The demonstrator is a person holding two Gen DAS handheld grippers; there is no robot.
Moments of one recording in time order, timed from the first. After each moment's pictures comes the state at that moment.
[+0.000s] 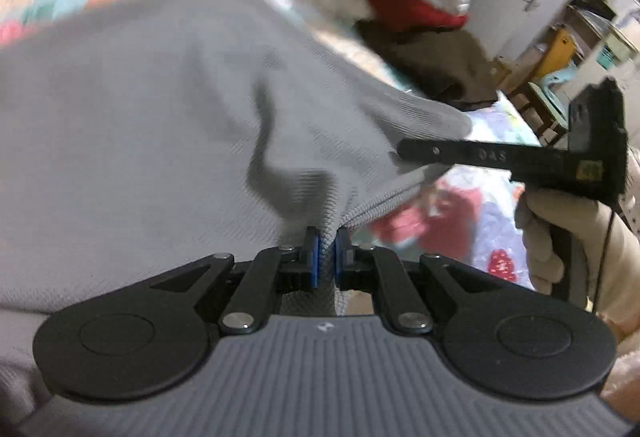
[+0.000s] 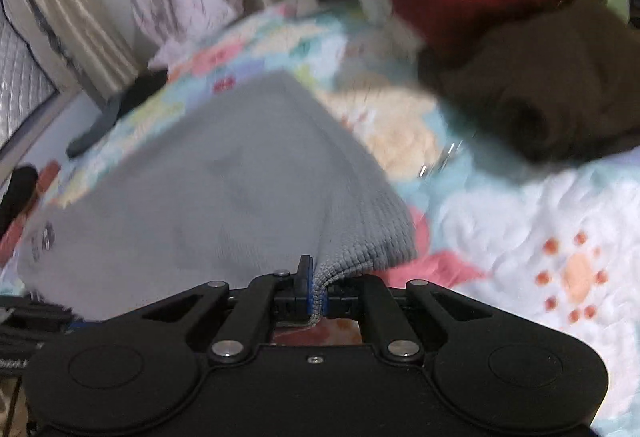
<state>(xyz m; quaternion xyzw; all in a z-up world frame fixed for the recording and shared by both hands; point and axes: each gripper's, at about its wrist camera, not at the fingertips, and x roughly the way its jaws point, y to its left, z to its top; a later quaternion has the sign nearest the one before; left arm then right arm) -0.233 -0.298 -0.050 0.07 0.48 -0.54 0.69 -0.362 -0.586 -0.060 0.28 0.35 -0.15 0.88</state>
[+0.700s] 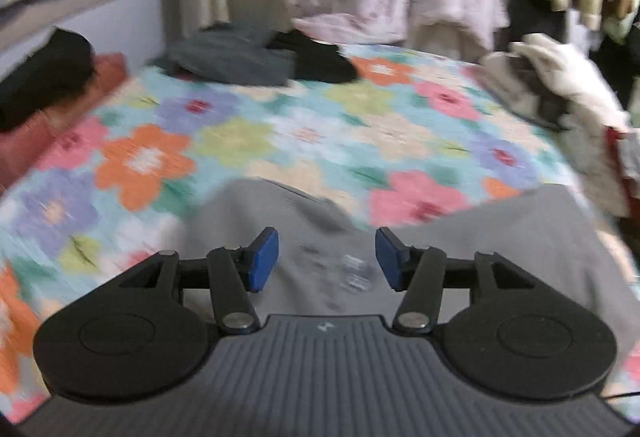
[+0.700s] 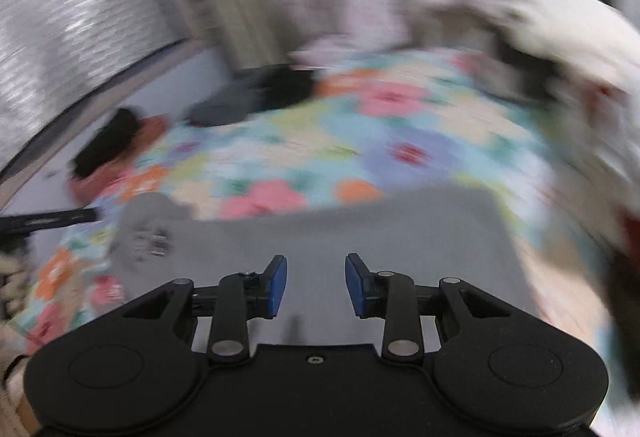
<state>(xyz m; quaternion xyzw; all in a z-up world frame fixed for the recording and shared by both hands) -0.050 -0.058 0.058 0.05 0.35 -0.24 0.91 -0.220 -0.501 0.069 0.14 0.33 0.06 0.93</state>
